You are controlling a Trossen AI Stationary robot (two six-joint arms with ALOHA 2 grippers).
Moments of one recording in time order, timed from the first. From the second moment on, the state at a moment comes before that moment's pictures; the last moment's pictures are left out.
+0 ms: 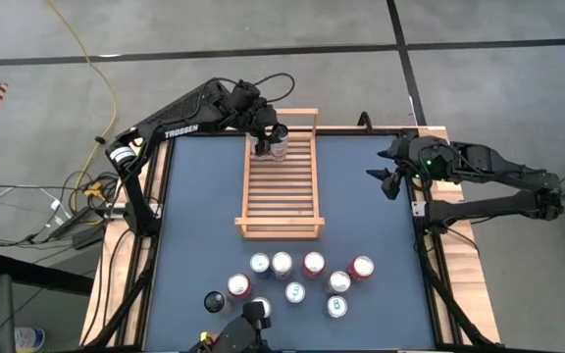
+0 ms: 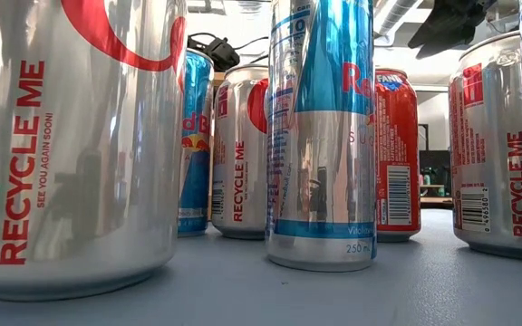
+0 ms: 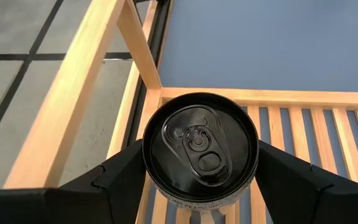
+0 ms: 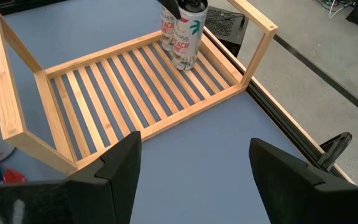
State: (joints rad) left arm 0.70 1.83 1.40 -0.20 0.35 0.45; right arm -0.19 0.79 1.05 -0.94 0.31 0.19
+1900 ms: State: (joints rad) left arm 0.70 1.83 1.40 -0.17 0.35 0.45; right arm -0.19 0.79 1.05 -0.94 0.31 0.20
